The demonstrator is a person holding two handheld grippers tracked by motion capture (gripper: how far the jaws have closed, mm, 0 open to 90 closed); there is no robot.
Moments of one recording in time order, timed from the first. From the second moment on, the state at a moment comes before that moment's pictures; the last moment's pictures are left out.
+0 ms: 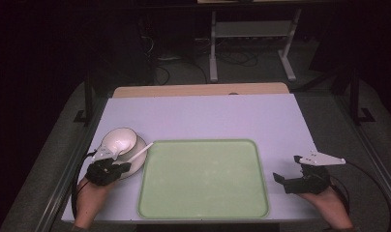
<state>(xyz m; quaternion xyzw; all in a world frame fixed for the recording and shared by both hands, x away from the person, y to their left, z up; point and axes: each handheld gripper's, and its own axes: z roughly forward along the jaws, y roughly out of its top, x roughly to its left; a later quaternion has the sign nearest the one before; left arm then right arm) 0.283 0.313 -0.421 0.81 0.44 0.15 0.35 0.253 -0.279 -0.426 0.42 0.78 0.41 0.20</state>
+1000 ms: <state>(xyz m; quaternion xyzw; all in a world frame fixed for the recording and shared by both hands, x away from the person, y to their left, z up) 0.260 0.348 -0.407 0.79 0.45 0.16 0.38 0.253 -0.280 -0.426 0.42 0.78 0.41 0.20</state>
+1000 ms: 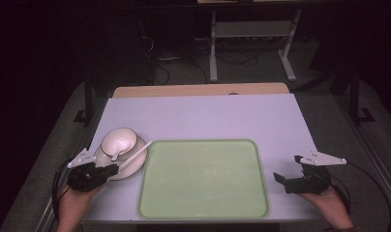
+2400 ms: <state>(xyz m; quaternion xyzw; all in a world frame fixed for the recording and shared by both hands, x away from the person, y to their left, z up) 0.268 0.333 -0.420 0.82 0.43 0.13 0.35 0.252 -0.279 -0.426 0.42 0.78 0.41 0.20</state>
